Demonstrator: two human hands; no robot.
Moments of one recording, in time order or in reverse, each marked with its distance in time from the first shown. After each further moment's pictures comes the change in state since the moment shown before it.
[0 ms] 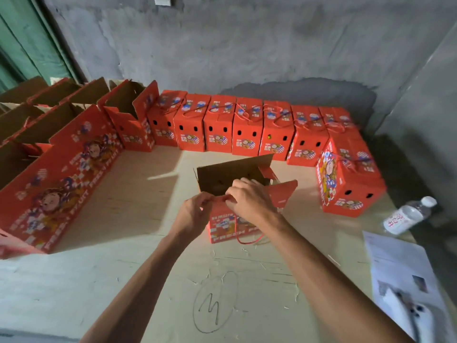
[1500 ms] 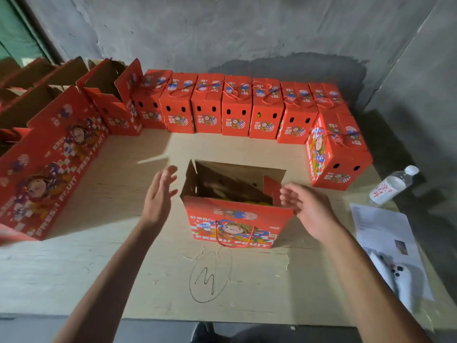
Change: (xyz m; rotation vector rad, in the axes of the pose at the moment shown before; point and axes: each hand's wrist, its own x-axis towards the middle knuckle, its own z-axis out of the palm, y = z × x) left_hand -0.038 -0.011 -0.035 -0.684 0.123 -0.193; right_hand -0.133 0.049 -0.055 1.491 0.327 1.104
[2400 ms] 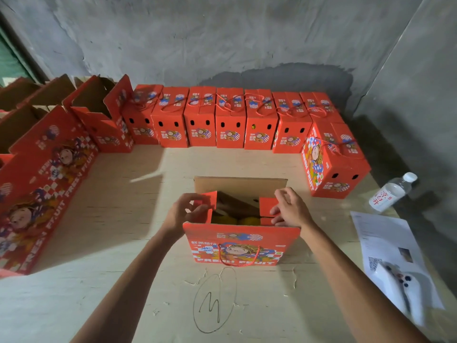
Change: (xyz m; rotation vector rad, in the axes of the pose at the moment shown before) left_hand 0.061 -0.055 0.021 0.291 -0.290 0.011; right_hand 0.080 0.032 0.019 -0.691 0.005 -0.085
